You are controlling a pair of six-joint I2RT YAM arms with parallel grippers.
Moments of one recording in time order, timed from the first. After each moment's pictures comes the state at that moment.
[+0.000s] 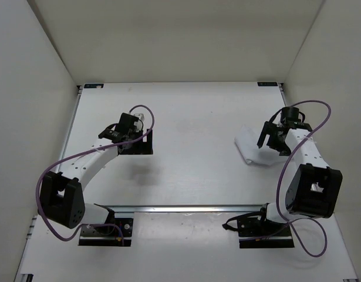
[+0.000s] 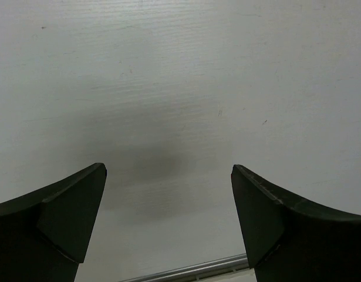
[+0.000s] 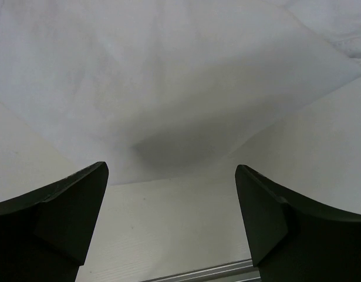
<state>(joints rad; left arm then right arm) -0.37 1.37 0.96 -0.60 0.01 -0.32 -0.19 1.42 1.04 -0.72 0.04 0.18</state>
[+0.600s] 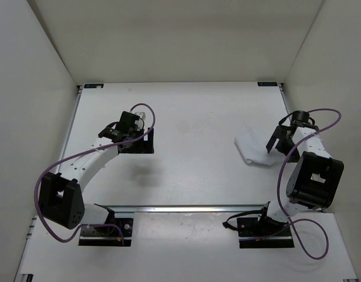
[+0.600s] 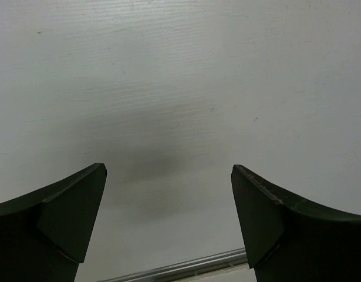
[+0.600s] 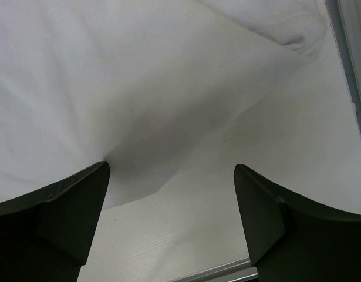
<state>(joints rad) -0.38 1.36 1.00 -0.63 0.01 -0.31 -0.34 1.54 1.04 -0.71 0.06 0.20</state>
